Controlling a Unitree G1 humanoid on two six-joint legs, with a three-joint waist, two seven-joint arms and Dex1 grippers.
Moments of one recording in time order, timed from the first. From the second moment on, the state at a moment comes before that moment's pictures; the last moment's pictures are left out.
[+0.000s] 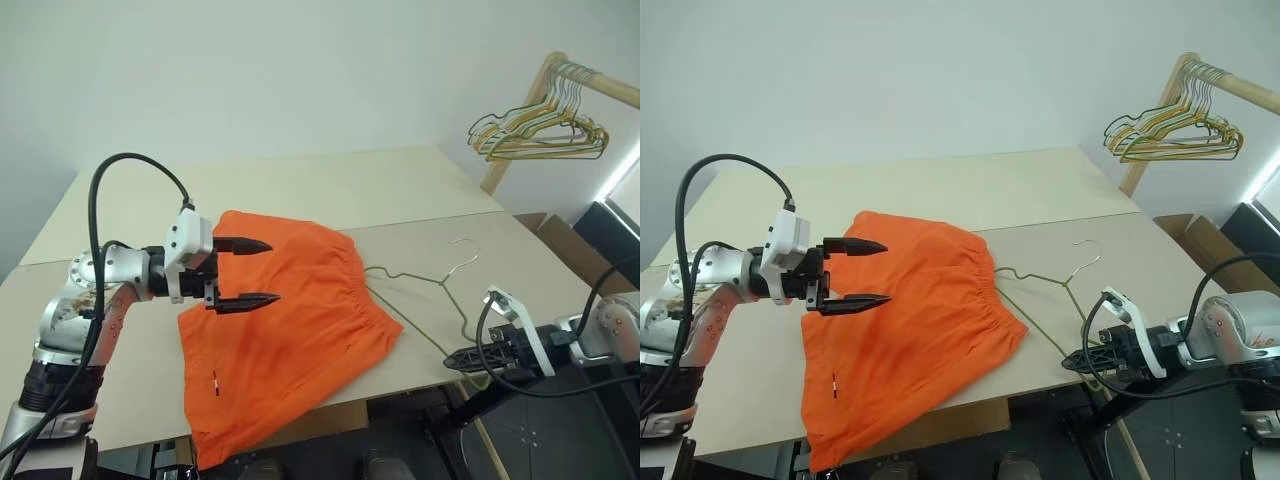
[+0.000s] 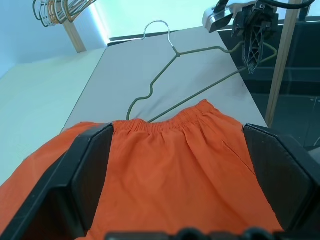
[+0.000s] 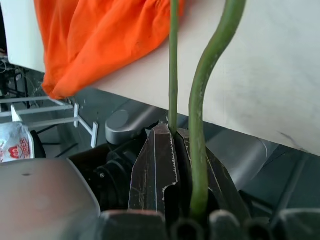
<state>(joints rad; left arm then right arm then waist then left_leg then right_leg) -0.39 0.78 0.06 -0.18 -0.52 0.38 -1.25 -0.39 -1.01 0.05 0.04 0.85 1.61 1.02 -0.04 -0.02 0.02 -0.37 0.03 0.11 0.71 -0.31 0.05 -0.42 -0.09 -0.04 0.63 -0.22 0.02</state>
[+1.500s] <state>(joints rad) -0.37 0.82 0.06 -0.20 -0.53 0.37 -1.26 -0.57 -0.84 0.33 0.28 0.59 1.27 1.16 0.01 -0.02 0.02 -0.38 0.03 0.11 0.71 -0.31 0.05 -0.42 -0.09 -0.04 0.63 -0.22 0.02</state>
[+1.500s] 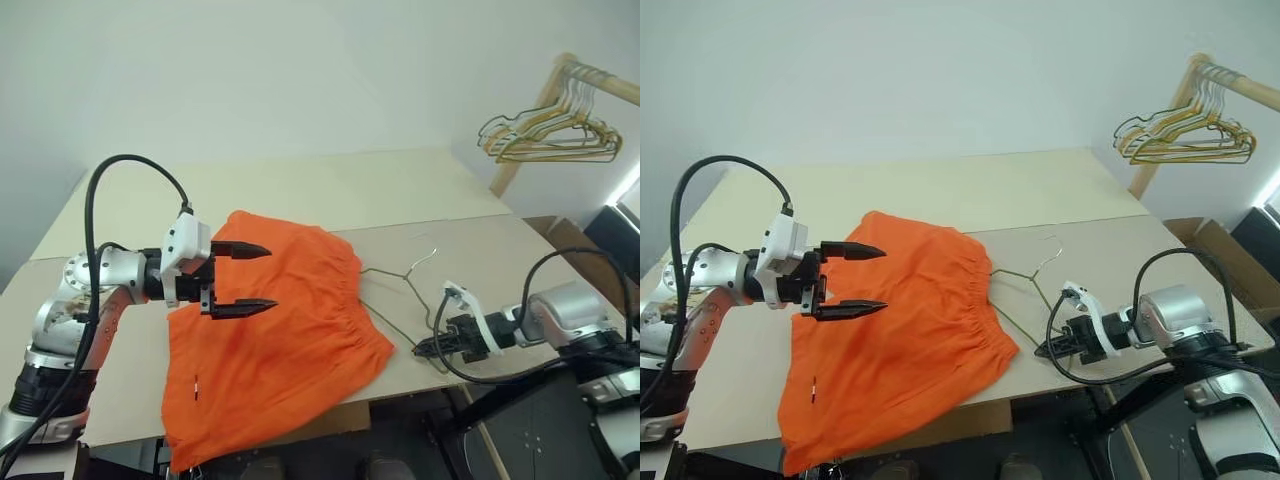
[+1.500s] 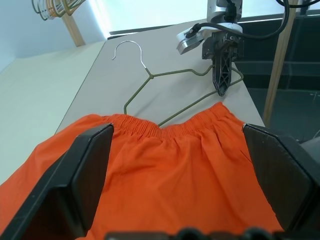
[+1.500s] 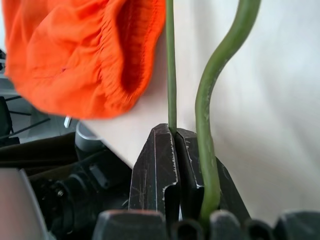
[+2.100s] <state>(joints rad) -0.35 0.84 0.09 -0.21 -0.53 0.37 -1.25 -0.65 -0.75 0.38 0.40 0.56 1.27 1.31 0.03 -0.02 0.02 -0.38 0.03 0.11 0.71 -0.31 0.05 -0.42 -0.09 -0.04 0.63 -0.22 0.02</state>
